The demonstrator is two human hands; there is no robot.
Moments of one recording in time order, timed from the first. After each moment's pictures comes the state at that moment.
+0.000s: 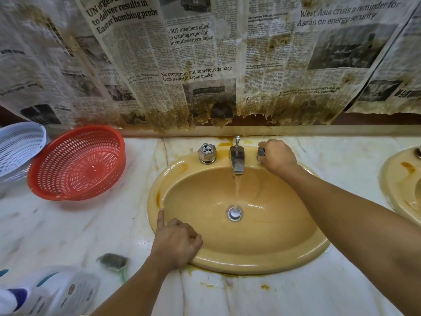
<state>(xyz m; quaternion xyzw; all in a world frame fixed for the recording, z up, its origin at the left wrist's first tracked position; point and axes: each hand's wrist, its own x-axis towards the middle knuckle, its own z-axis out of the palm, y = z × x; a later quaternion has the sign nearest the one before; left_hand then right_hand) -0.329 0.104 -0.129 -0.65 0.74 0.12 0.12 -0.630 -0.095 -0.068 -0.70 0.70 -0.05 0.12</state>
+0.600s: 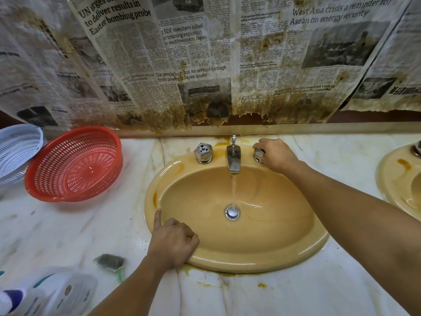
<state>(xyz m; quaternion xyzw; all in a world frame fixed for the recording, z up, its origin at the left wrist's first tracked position) -0.331 0.103 -0.130 -0.65 0.74 0.12 0.12 -0.648 -0.098 -0.072 -0.76 0.64 -0.06 0.12</state>
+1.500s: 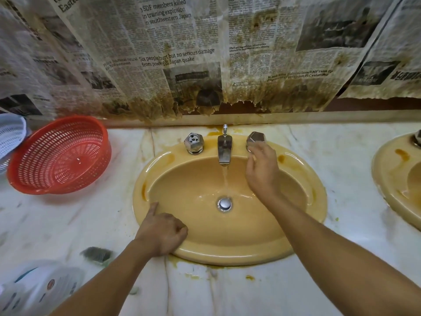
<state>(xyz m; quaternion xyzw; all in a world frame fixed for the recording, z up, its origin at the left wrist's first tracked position) -0.325 0.084 -0.141 -0.60 0.75 0.17 0.21 -0.616 -0.023 -0.118 -0.64 0.67 -0.36 0.13</state>
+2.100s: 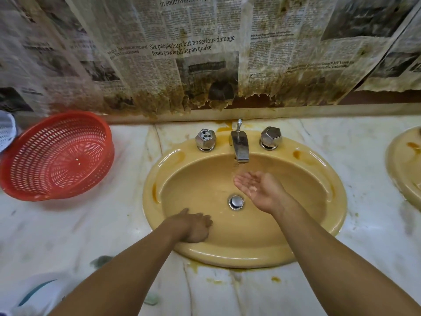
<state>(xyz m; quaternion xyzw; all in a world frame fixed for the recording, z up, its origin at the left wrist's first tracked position) -0.344 0.033 -0.157 -0.42 0.76 0.32 0.37 -0.565 -0.003 -0.113 0.02 0.50 -0.46 0.73</state>
